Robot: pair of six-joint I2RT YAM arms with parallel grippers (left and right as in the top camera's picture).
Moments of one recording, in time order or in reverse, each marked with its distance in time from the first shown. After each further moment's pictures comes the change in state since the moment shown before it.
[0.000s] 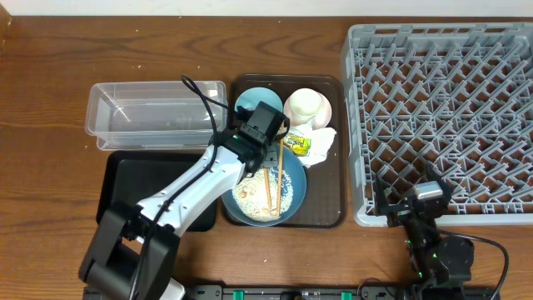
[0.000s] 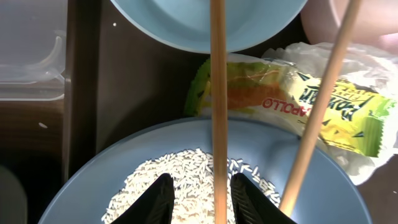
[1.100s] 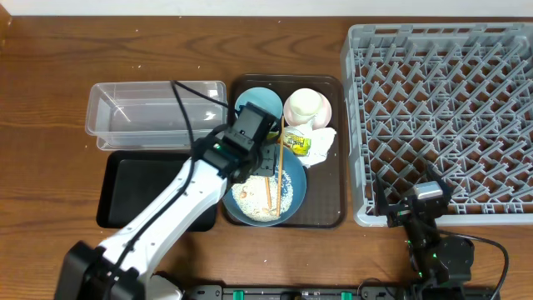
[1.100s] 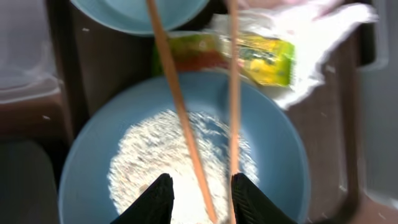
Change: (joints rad) left arm 0.000 -0.177 0.003 -0.119 0.109 0.174; right arm 0.000 0.000 0.000 0.000 0.000 0.000
